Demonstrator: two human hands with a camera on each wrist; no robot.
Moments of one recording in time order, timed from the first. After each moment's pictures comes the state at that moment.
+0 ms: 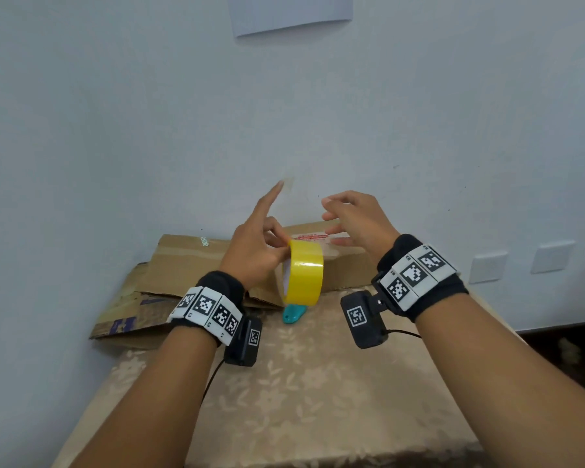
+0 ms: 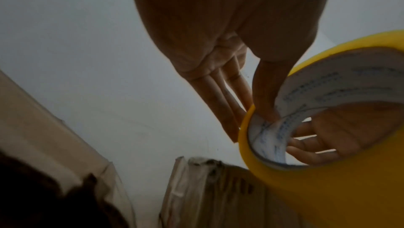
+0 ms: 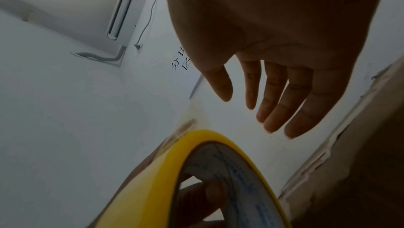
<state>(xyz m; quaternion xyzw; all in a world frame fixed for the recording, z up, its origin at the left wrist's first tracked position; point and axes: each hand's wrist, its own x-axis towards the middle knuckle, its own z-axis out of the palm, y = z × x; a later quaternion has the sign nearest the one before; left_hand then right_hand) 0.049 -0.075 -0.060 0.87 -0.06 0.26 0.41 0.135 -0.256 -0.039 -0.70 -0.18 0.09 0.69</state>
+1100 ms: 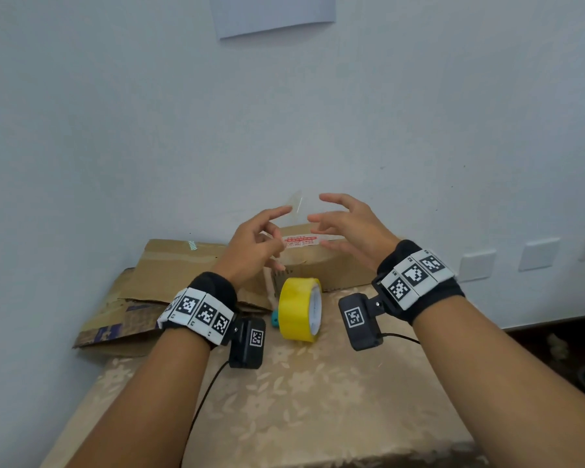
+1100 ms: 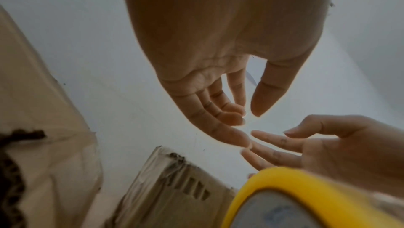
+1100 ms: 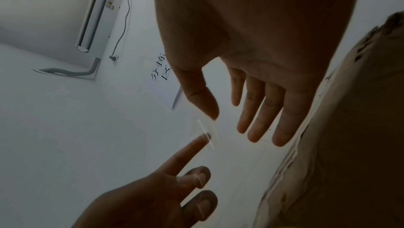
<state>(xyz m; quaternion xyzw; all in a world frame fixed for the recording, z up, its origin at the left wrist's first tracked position) 0.057 -0.084 -0.057 0.83 -0.03 0.19 0.52 0.142 -0.271 -0.050 -0.65 -0.20 0.15 0.72</state>
